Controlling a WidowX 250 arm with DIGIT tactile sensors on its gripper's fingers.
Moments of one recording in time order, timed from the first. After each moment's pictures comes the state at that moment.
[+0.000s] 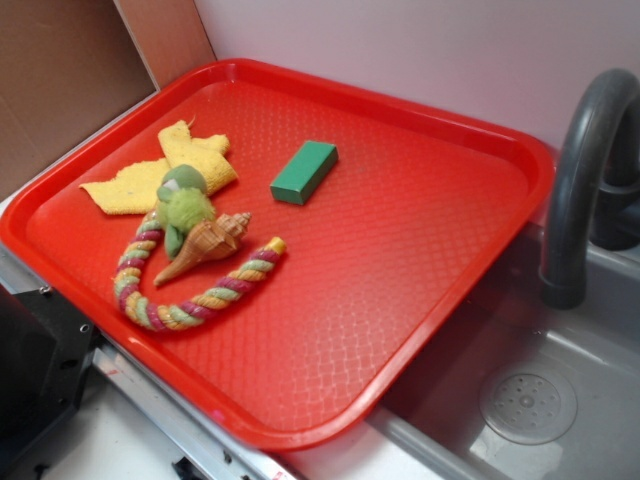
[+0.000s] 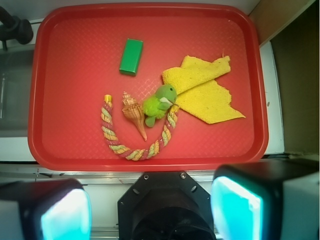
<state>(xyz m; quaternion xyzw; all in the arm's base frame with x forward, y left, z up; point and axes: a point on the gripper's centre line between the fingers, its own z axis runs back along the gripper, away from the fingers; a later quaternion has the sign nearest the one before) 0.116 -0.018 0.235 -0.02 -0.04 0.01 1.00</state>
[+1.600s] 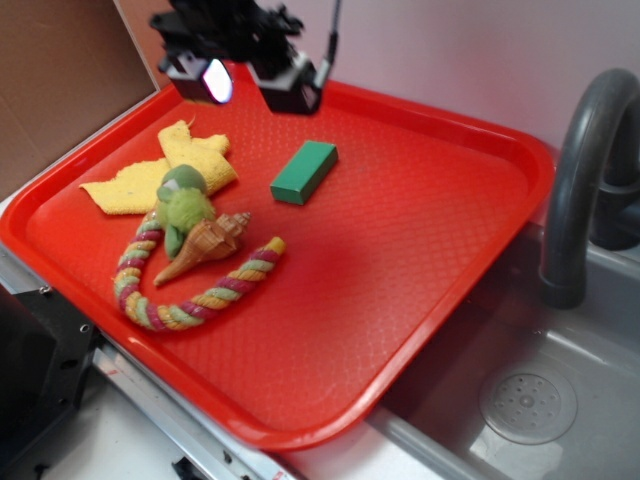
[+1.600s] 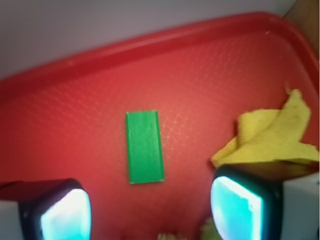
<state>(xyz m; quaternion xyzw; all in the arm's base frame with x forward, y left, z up) 0.260 -0.039 0.097 0.01 -0.09 0.16 0.98</state>
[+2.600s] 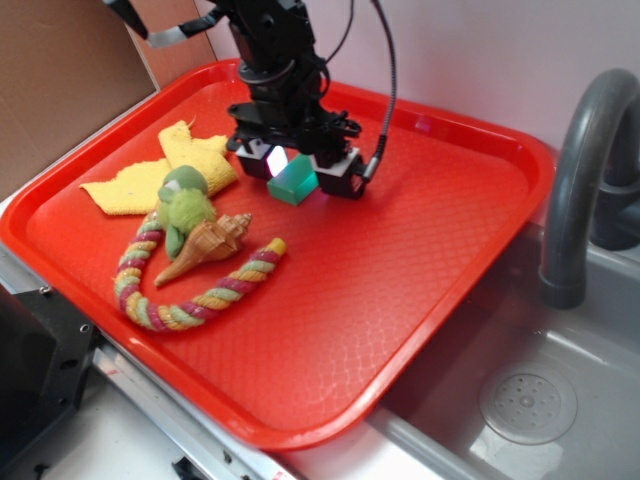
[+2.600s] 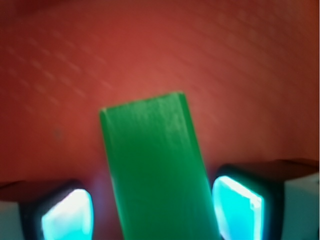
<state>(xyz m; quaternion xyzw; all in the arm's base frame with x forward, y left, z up) 0.286 -0.036 0.015 0.01 -0.05 0.15 0.99</state>
